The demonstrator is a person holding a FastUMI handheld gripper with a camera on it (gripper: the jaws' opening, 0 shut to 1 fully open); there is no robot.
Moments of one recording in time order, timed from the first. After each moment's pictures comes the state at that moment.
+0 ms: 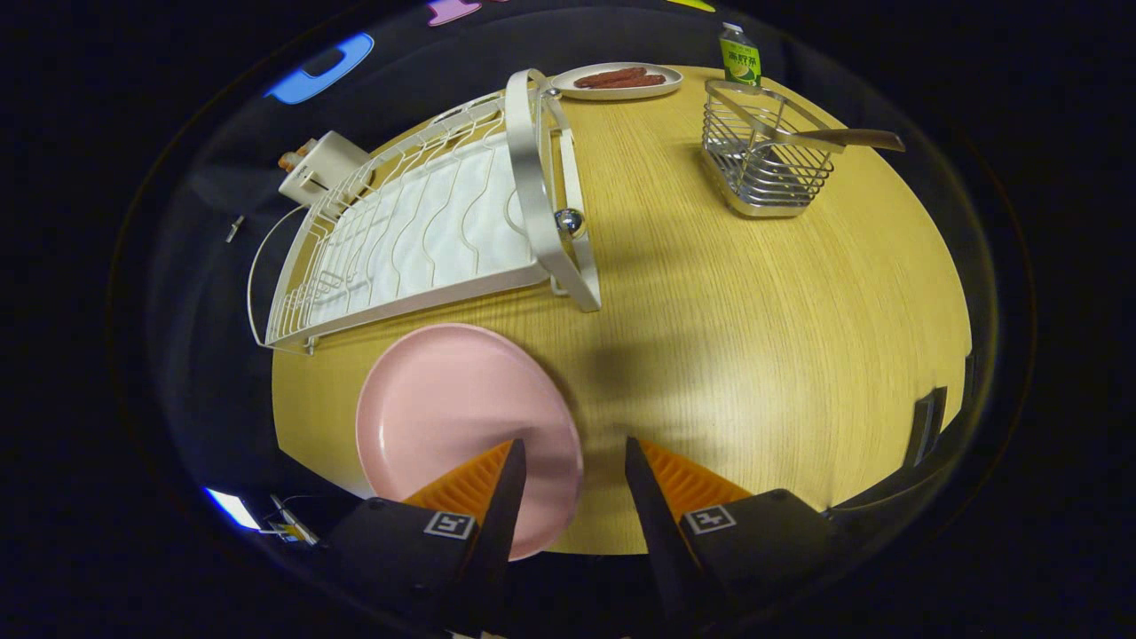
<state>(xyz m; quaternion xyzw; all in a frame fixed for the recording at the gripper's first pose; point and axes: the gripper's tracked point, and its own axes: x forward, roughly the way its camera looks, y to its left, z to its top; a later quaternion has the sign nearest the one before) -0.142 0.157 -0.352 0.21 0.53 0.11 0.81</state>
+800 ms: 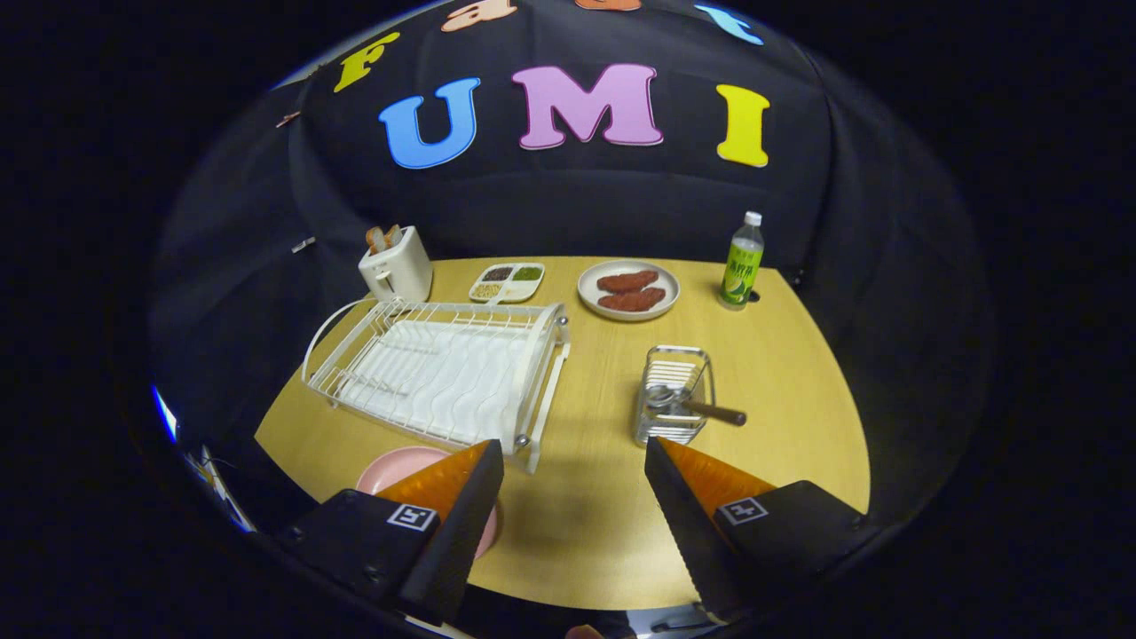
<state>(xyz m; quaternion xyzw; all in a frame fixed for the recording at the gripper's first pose) -0.076 0.021 -0.198 0.10 0.26 0.13 0.95</state>
